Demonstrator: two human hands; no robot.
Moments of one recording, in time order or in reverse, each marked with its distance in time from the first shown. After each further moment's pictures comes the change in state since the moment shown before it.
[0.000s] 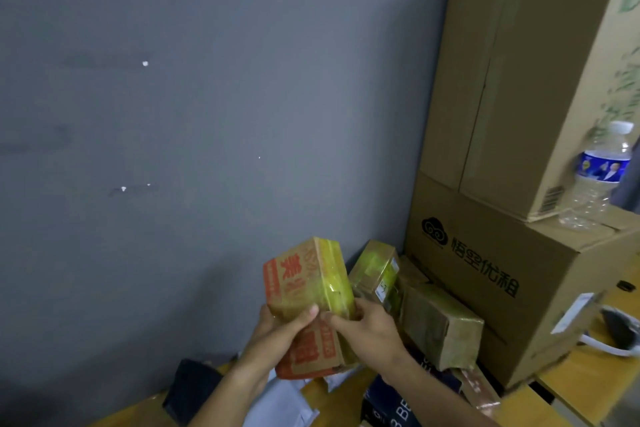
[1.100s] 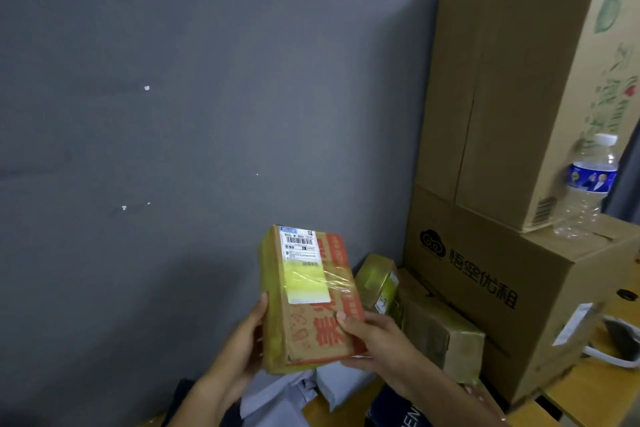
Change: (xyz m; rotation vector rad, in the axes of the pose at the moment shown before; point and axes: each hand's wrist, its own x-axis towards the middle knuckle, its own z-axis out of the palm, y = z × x) left_hand -0.023 0.042 -0.021 -0.333 -0.118 -0.010; right_hand -0.010 -0.018 -0.024 0.427 -0.198 0.192
